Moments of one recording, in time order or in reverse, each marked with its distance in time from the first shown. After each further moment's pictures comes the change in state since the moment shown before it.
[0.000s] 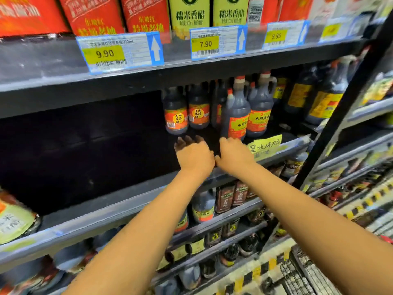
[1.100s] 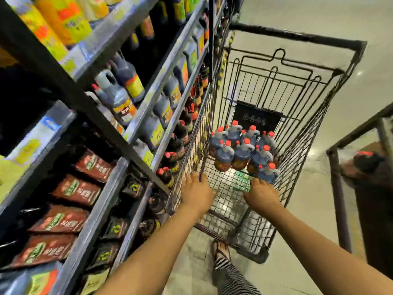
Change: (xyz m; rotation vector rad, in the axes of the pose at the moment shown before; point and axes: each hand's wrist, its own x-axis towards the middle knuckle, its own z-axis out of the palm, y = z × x) left_hand -0.162 0.350 0.270 0.163 -0.648 0.967; right_hand -0.377 0.380 0.149 0.205 -0.386 1.284
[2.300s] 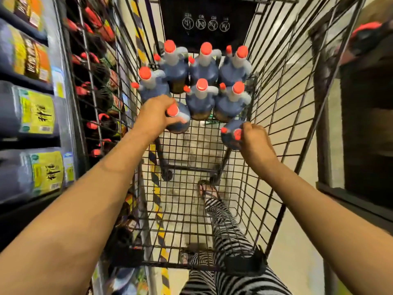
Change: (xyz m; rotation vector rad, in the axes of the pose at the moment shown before) left_hand 0.326 0.024 0.078 -0.242 -0.039 0.486; right_hand 0.180 0.083 0.066 0.334 -0.013 0.176
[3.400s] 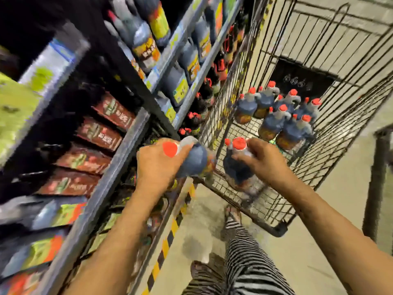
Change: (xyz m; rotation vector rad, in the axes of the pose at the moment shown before) left_hand -0.410 0.126 -0.097 -0.006 0.787 -0.691; right_hand -0.243 -0.124 -0.039 0.256 -0.080 -0.755
